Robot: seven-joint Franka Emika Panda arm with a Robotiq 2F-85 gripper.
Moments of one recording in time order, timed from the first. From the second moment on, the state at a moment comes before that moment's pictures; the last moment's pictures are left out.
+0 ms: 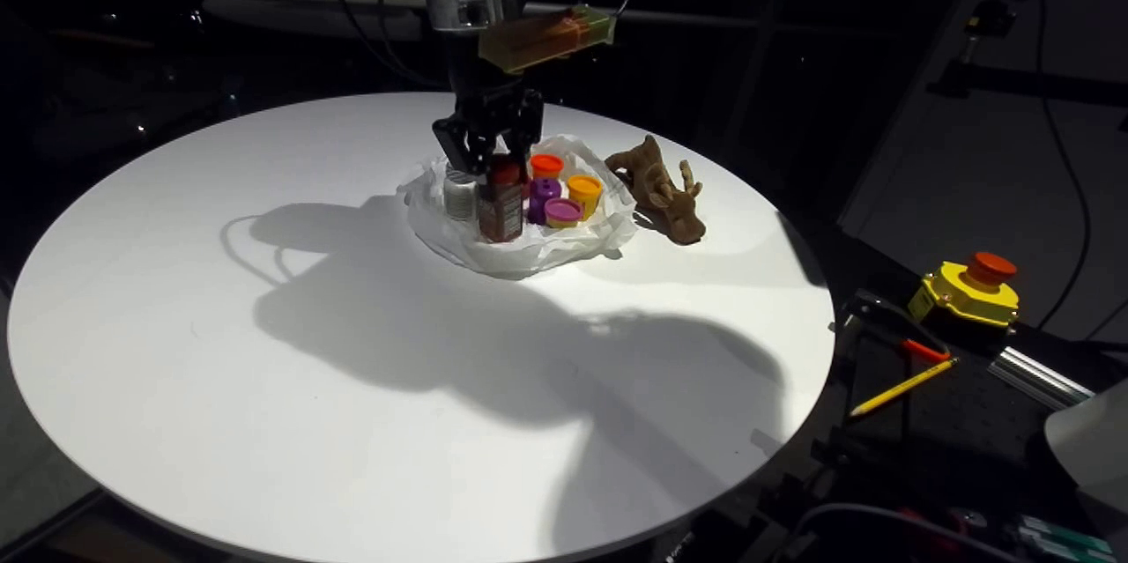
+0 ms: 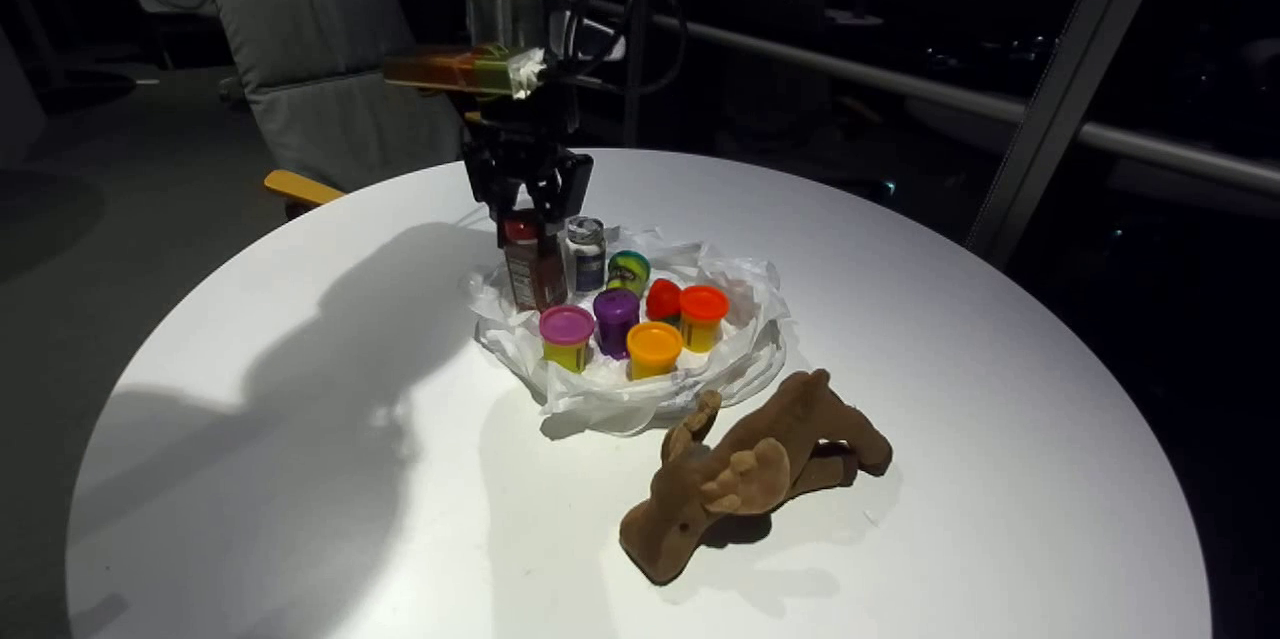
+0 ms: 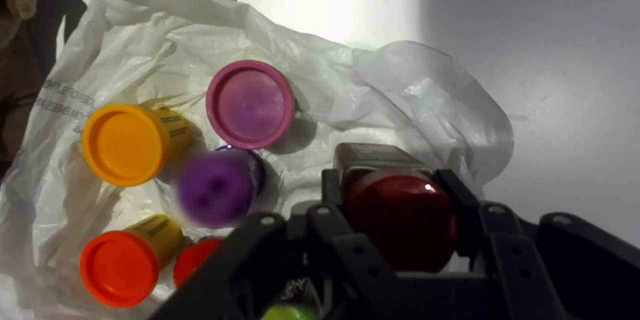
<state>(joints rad) 0.17 0.60 -0.01 -1.74 -0.14 2.18 0.31</state>
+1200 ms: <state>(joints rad) 0.30 0.76 0.06 -1.51 -0.07 2.16 0.46</state>
